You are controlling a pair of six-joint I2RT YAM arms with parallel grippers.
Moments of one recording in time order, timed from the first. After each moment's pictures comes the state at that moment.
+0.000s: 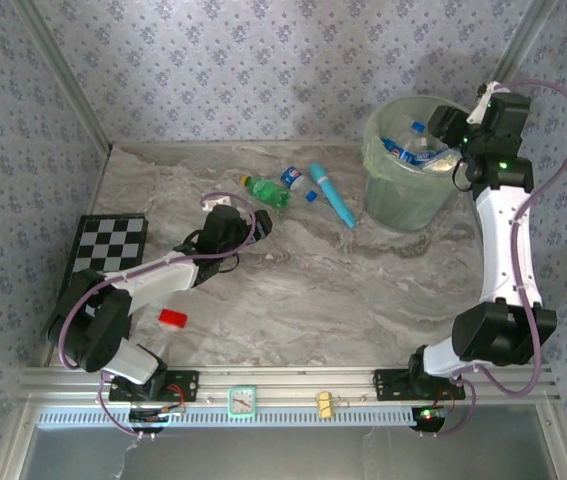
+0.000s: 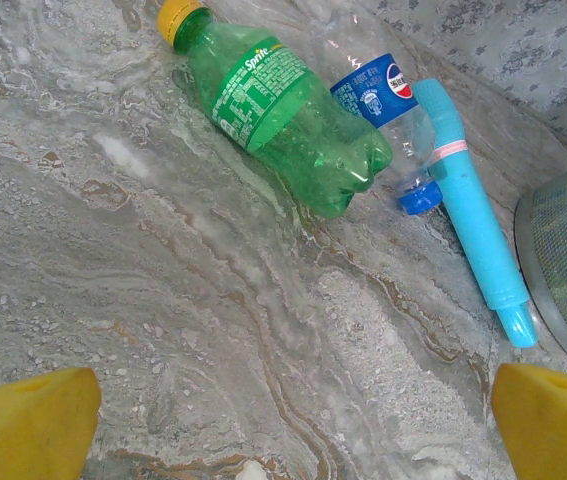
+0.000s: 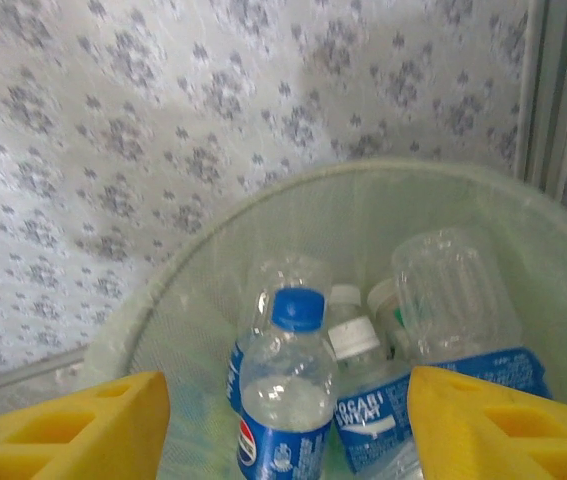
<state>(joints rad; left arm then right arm) -0.61 1.48 0.78 0.15 -0.17 -0.81 -0.16 1.47 1.63 -0.54 -0.17 0.31</state>
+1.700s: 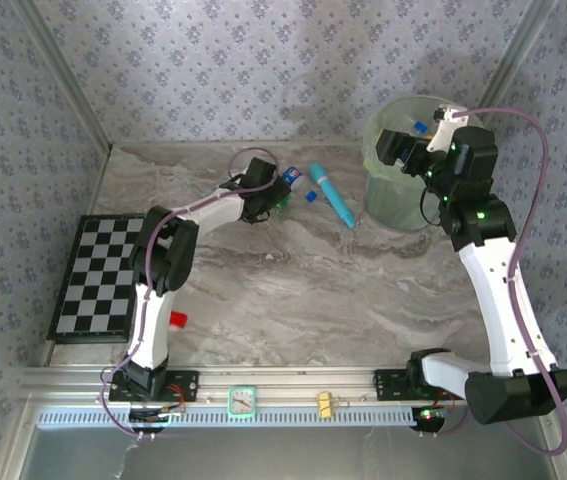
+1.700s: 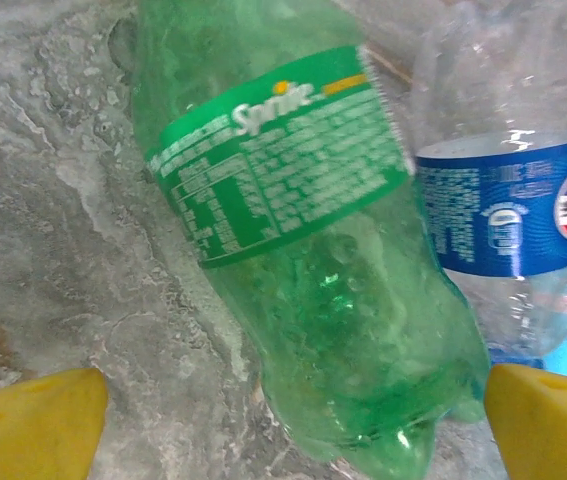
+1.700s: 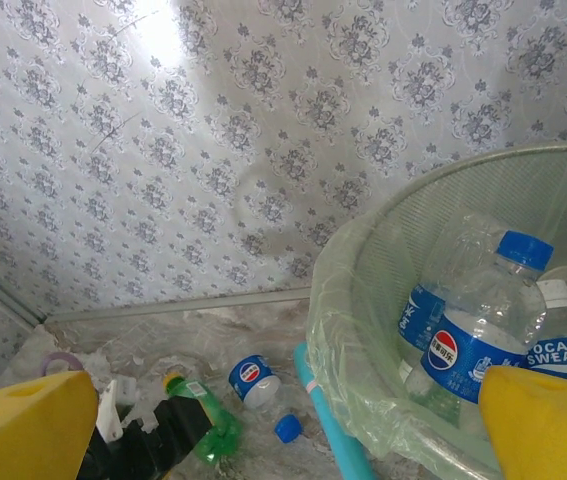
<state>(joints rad) -0.54 2.16 1.61 -0.33 -0.10 -1.11 0.13 1.16 1.40 -0.45 -0.10 0.30</state>
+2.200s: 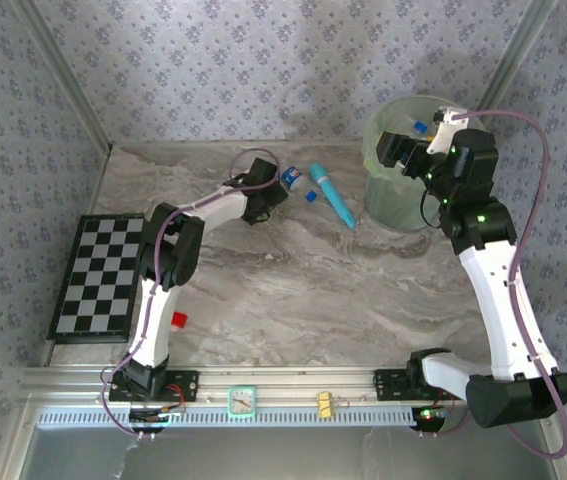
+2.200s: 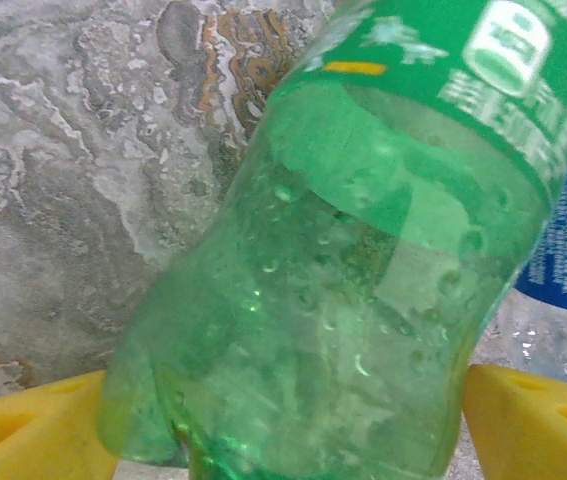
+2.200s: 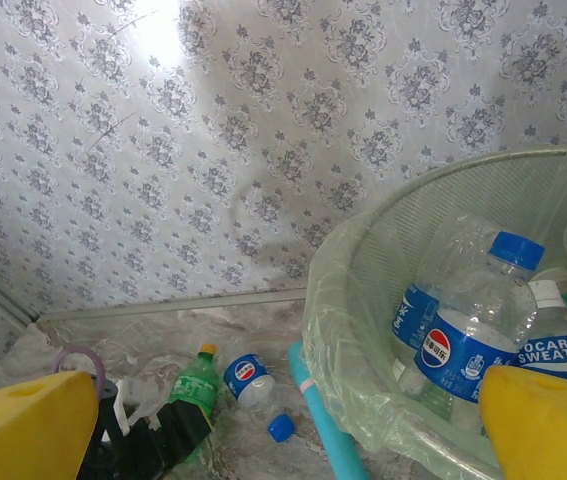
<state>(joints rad) -0.53 2.22 1.67 -0.40 -0.12 -1.10 0.14 1.15 1.39 -0.45 -0.09 0.29</state>
